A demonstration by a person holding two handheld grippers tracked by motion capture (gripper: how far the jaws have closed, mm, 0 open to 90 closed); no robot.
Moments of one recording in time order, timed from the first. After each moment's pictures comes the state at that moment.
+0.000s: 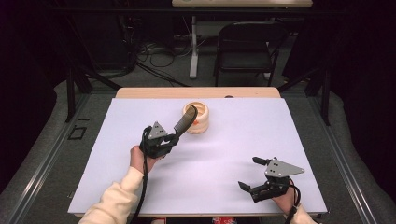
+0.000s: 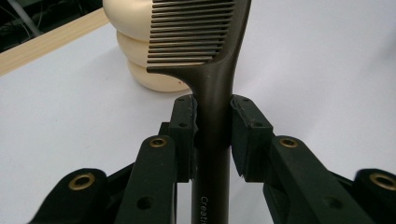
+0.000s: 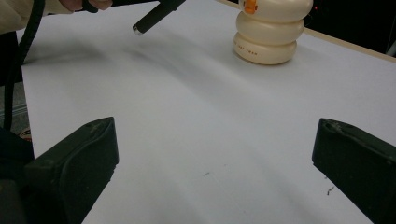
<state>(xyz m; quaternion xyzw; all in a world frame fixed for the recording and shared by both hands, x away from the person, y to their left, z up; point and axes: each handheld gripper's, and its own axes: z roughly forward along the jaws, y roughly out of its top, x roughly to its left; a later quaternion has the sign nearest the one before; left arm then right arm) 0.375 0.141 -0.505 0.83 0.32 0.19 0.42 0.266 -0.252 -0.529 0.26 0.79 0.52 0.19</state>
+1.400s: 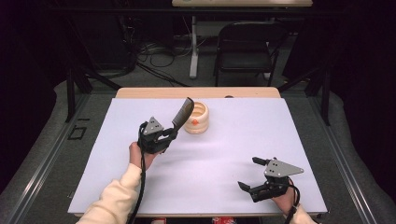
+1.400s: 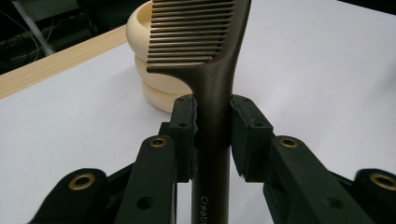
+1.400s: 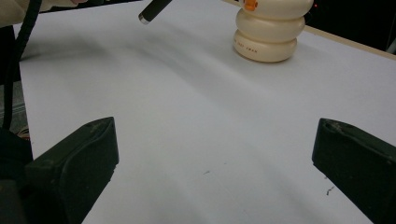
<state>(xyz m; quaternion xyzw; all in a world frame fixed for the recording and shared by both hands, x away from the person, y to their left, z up) 0.384 0.147 -0.497 0.81 0.33 0.19 0.45 0.267 -0.251 -0.530 0.26 0.79 0.52 0.19</state>
